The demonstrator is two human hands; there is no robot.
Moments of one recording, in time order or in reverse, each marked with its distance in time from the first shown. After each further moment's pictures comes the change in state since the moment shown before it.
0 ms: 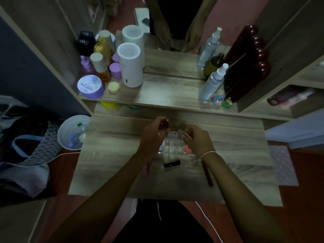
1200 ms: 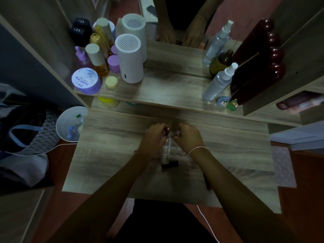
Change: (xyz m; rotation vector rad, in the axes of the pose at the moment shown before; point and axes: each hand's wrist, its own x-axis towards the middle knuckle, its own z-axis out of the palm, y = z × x) left_hand 0.002 -0.021 0.021 0.235 -0.208 -0.100; right_hand 0.032 -0.018 0.023 -0.184 -0.089 -0.036
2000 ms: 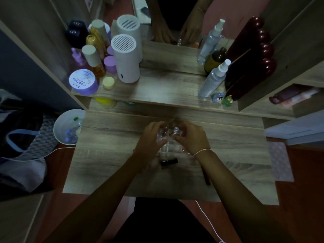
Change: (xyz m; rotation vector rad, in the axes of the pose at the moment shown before) left_hand -0.016 -0.008 -0.003 -0.073 0.029 0.072; right_hand -0.025 0.009 -0.015 0.111 0.141 -0.035
